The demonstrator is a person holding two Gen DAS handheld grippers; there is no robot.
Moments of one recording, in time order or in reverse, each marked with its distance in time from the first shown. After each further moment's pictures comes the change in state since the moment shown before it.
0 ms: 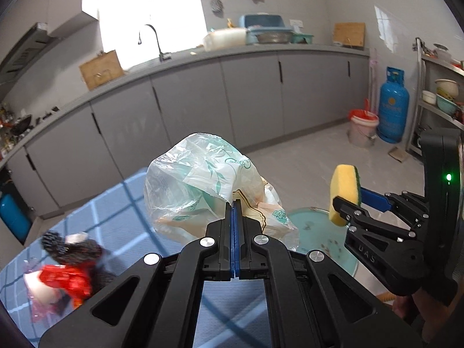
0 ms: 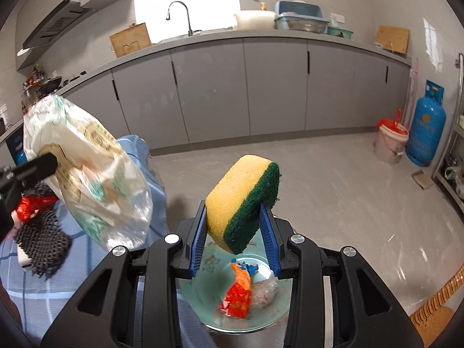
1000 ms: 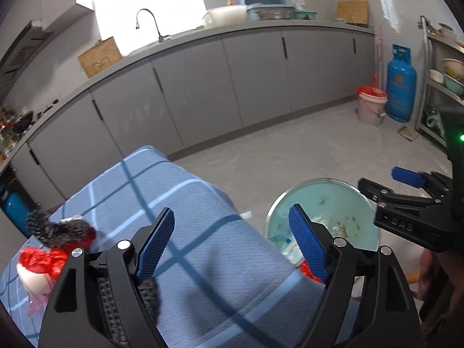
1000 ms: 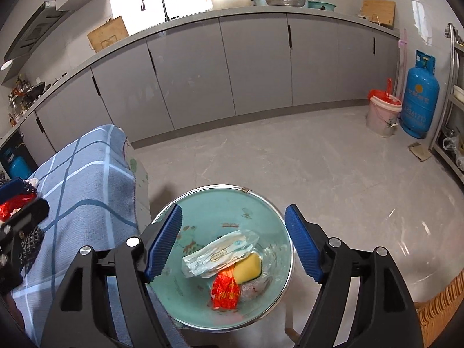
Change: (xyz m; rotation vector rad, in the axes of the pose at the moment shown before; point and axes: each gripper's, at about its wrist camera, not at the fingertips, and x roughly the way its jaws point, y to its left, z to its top) left arm 0.028 0.002 -0.025 0.027 0.082 0.068; right arm 0.026 -0.029 -0.019 0.072 0.071 -0.010
